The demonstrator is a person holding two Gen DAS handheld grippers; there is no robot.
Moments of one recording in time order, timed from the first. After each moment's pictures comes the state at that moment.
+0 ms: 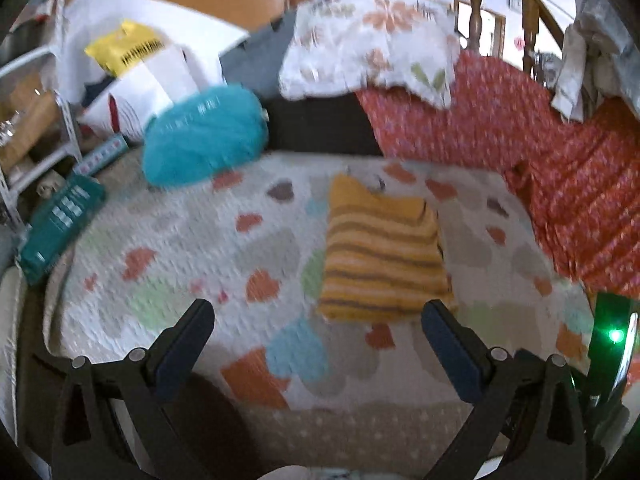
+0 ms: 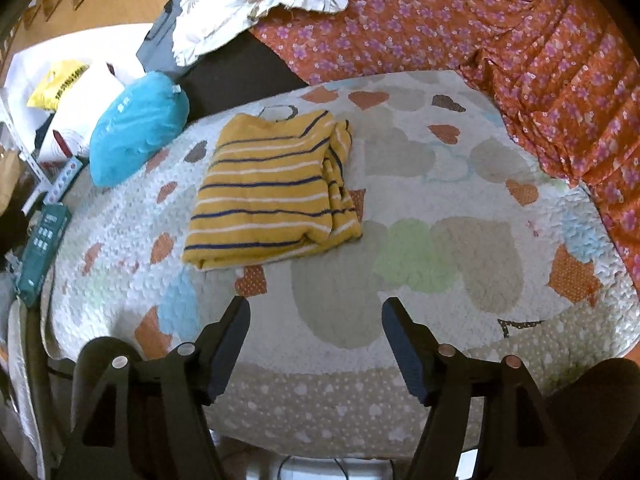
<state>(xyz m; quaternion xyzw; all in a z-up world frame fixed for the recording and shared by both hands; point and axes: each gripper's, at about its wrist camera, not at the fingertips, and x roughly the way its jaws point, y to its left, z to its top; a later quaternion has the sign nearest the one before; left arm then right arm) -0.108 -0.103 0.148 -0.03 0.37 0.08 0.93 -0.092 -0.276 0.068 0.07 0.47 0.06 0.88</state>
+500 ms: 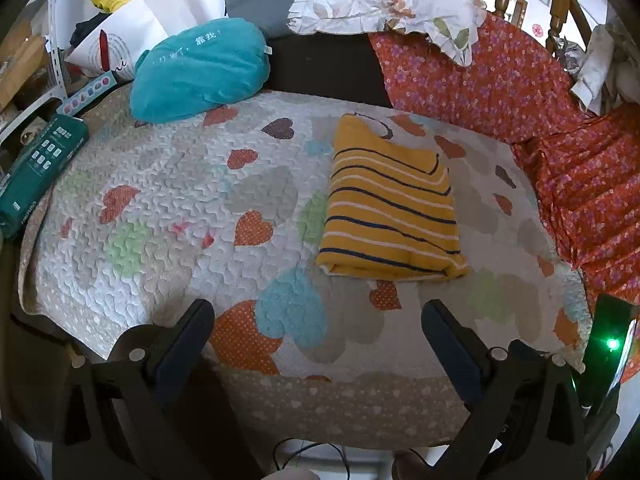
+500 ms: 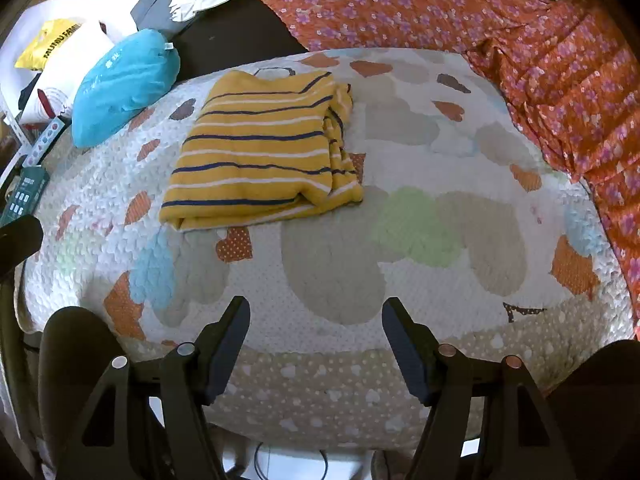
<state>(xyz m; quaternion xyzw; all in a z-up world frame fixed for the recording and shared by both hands) -0.095 -0.082 0.107 -0.08 0.44 0.07 0.89 -0.090 -0.255 0.039 0.02 0.51 0.04 0.86</state>
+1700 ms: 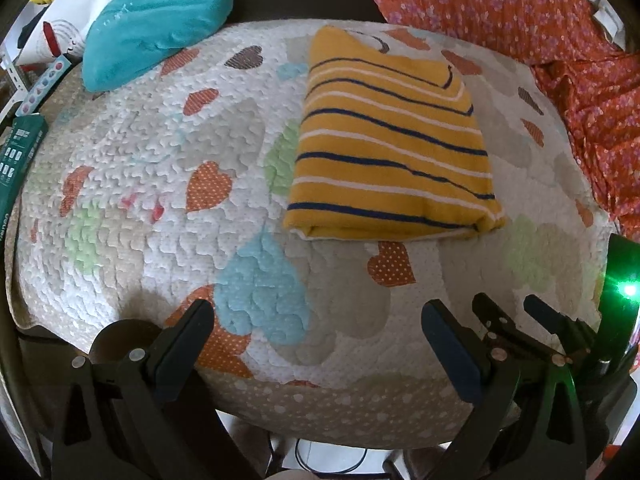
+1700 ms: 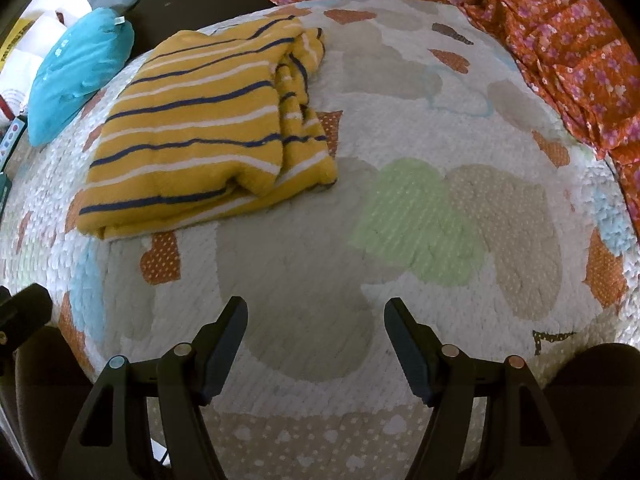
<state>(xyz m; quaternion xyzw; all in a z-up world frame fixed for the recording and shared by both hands) -0.025 -0.111 0.035 -0.04 0.56 0.06 0.83 -0.026 -0.275 -0.027 0.03 0.57 0.02 0.82</state>
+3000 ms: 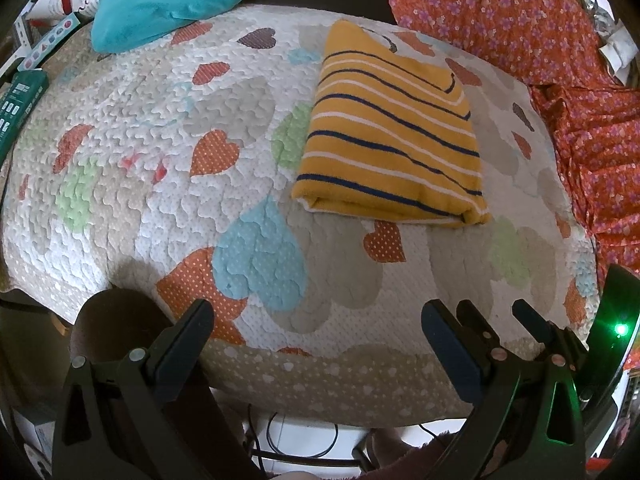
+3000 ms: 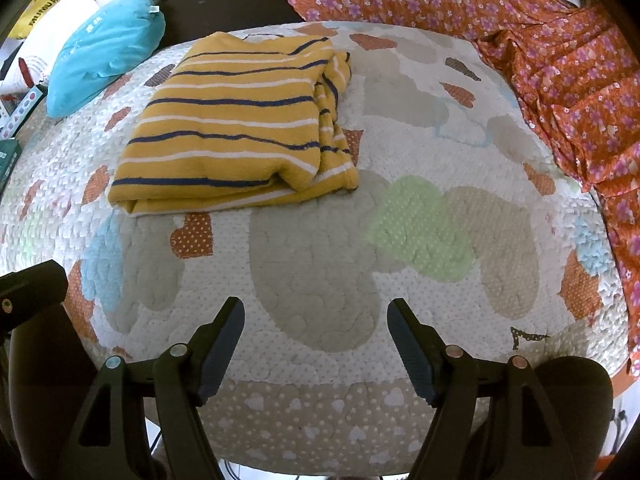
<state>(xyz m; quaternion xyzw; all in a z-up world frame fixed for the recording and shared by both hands) -0.051 -0.093 0.041 -0.11 0.56 0.05 0.82 -0.056 -0.250 -0.002 -0.02 0.54 0.03 0.84</state>
